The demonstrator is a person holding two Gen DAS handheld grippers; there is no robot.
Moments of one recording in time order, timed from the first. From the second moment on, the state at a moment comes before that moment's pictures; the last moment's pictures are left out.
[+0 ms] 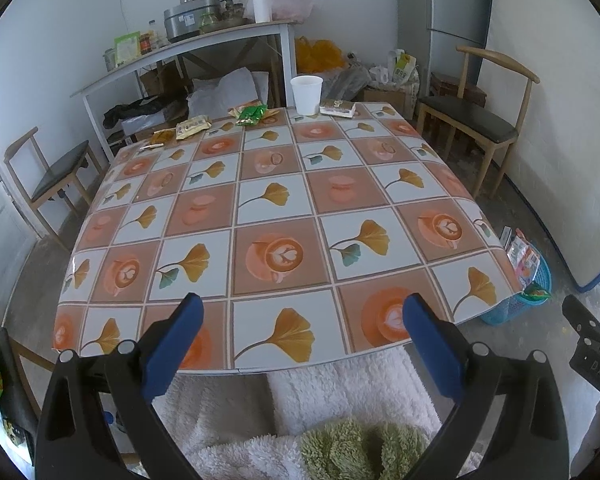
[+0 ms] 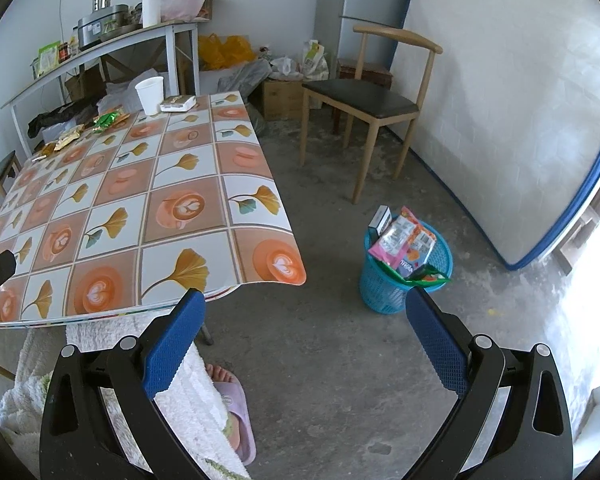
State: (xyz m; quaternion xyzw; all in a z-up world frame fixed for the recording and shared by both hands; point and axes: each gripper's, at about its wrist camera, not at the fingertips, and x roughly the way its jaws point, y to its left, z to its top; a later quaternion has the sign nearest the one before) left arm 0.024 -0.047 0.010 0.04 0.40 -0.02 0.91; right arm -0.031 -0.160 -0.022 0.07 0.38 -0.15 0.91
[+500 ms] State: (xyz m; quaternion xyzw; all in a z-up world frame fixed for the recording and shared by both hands) left arm 0.024 -0.048 0.009 0.04 0.40 -0.02 0.91; right arm -0.031 -0.161 -0.021 0.07 0.38 -0.15 0.91
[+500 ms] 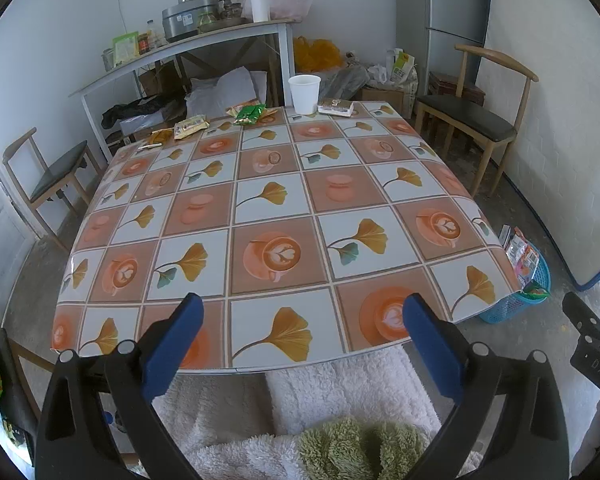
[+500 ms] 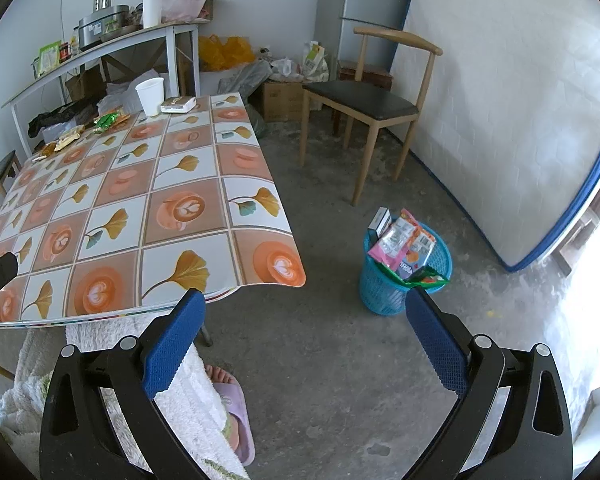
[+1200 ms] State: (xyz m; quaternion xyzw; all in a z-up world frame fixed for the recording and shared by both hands) left arm 0.025 -0.047 0.010 0.04 0.40 -0.02 0.91; right arm -0.029 -0.161 -0.017 0.07 0.37 -0.15 0.91
